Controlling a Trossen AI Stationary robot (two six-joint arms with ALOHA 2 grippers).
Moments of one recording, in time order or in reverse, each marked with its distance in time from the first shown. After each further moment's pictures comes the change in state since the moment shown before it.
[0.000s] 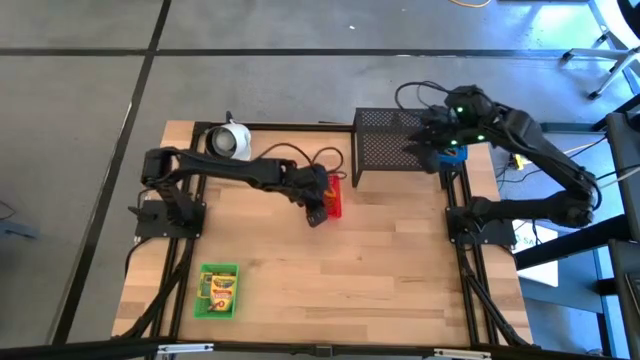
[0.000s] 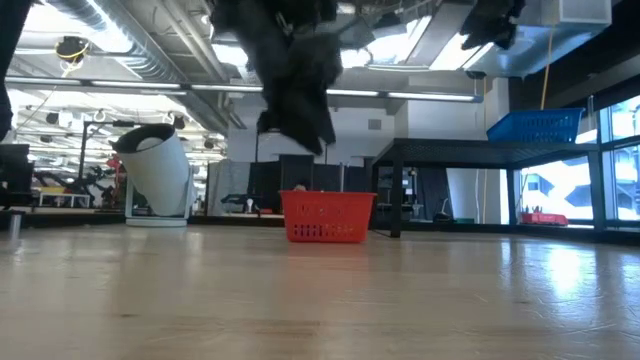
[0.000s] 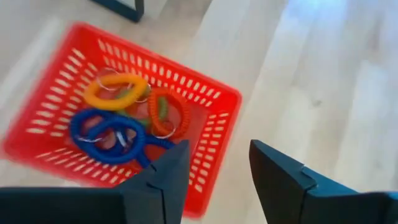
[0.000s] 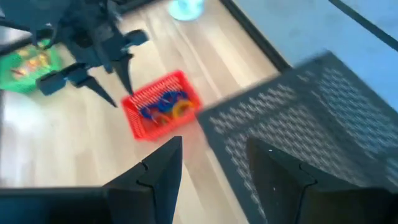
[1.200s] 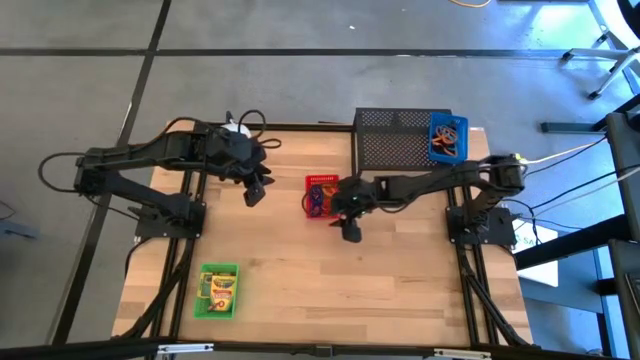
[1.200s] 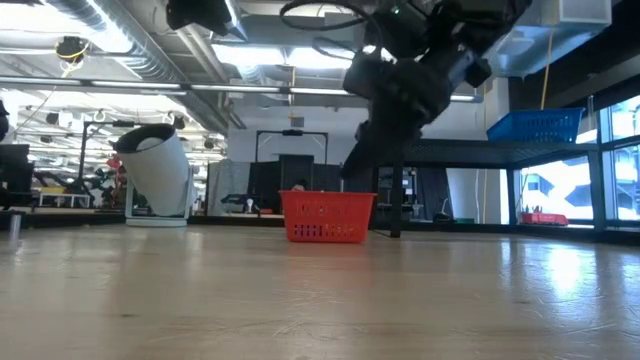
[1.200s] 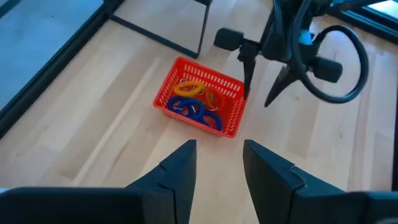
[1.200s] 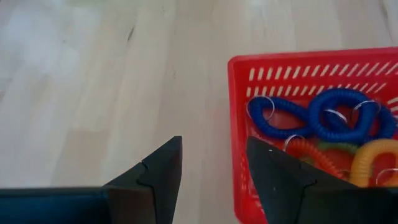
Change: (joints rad) left arm 0.017 -0.599 0.011 -0.448 -0.140 0.057; right arm 0.544 0.659 -0.376 0.983 0.073 0.002
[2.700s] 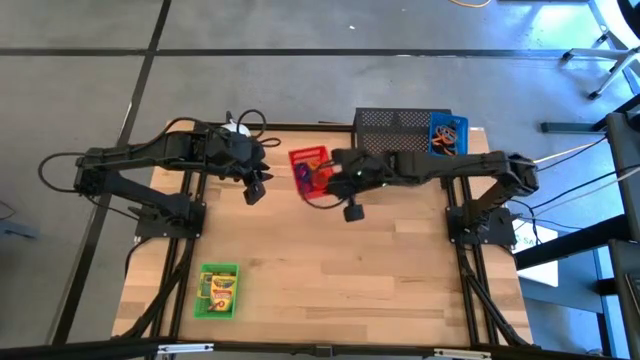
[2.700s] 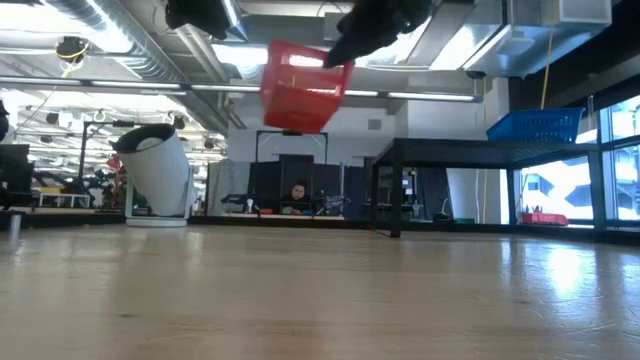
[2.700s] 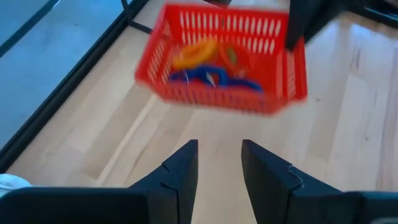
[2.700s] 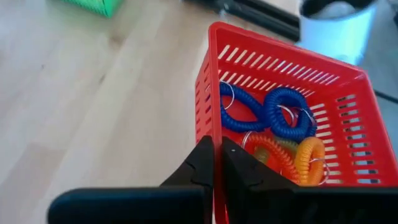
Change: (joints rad) left arm 0.000 -0.001 0.000 -0.015 -0.071 0.030; right arm -0.005 -0.097 0.413 -0.421 0.157 -0.377
